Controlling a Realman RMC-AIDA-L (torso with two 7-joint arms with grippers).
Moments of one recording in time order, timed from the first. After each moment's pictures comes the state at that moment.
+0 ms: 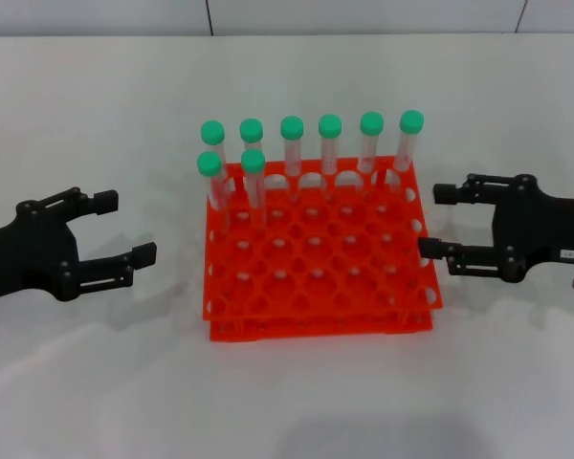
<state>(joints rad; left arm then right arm) -0.16 -2.05 0.92 0.97 1.74 1.54 -1.36 0.38 2.00 -1.16 -0.77 -1.58 -1.45 1.20</state>
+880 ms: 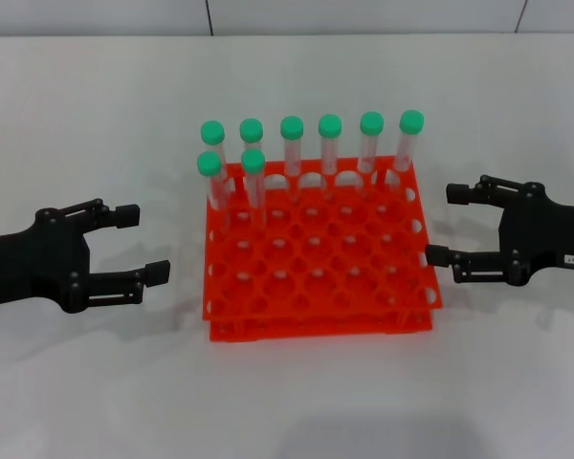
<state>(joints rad) -0.24 -2.02 0.87 0.90 1.82 1.64 -1.38 0.38 2.00 -1.13 -0.70 -1.58 -1.42 1.17</state>
